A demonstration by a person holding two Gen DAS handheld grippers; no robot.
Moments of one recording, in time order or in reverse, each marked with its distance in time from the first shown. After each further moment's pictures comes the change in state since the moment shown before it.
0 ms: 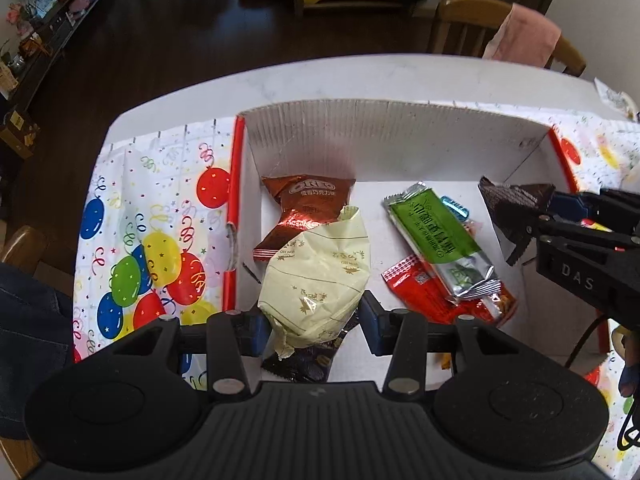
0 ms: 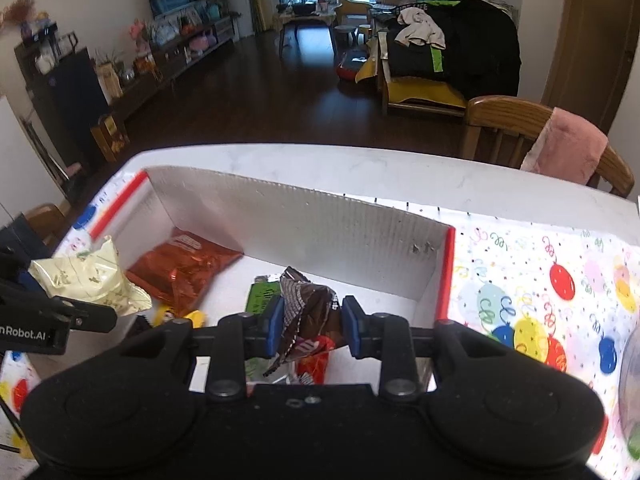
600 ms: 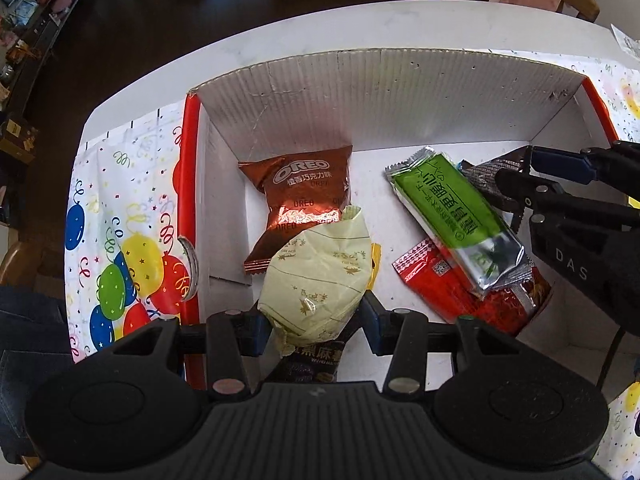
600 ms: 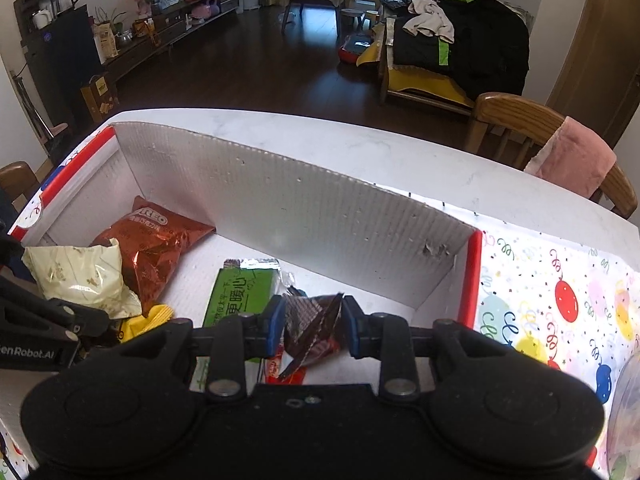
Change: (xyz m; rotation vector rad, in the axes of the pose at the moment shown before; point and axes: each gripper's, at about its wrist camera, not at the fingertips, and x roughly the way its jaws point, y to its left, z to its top) left arm 0.043 -0.018 0.016 0.078 0.117 0.061; right arm 0.035 0.003 0.000 -0.075 0.052 -0.038
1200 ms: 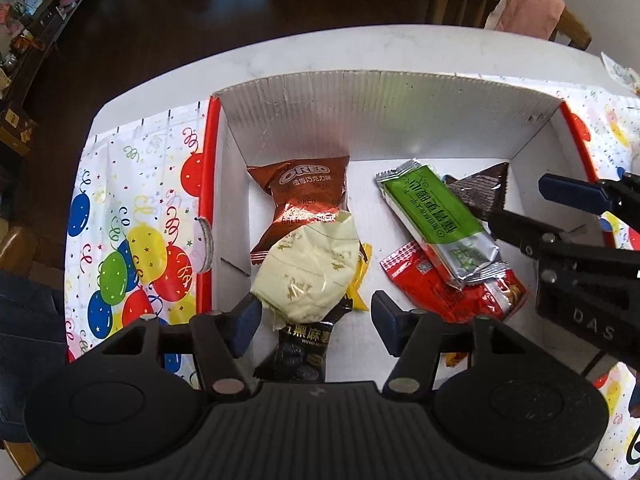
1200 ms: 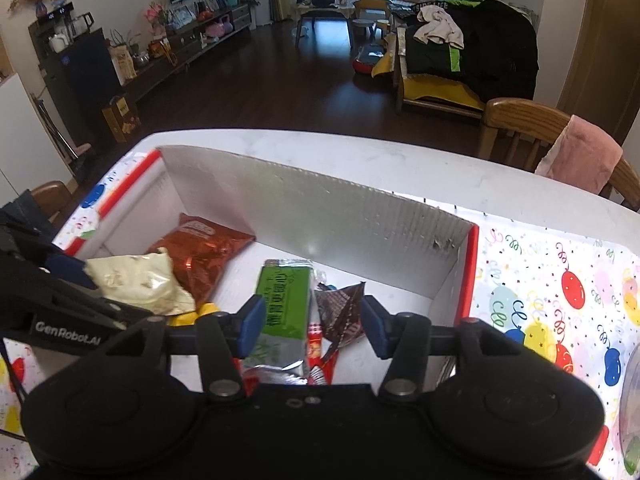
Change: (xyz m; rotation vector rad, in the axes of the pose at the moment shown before) left arm -0.025 0.007 -0.012 -0.051 -0.060 -0.048; right arm -0.048 0.005 -0.005 0.038 -0.047 0.079
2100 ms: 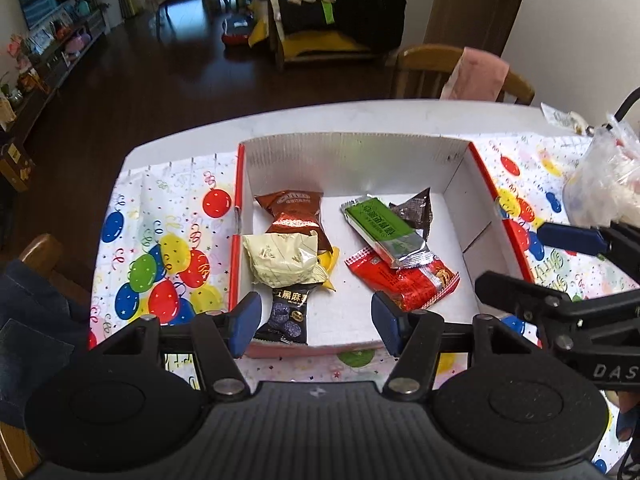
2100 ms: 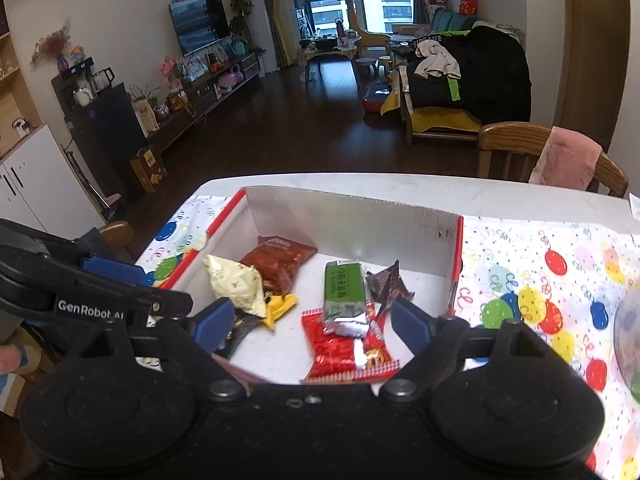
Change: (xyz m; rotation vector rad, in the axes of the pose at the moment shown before) left arm -0.107 0.011 -0.081 -0.010 -0.258 -0.069; right arm -0.111 0.030 -0.040 0.093 -0.140 0.078
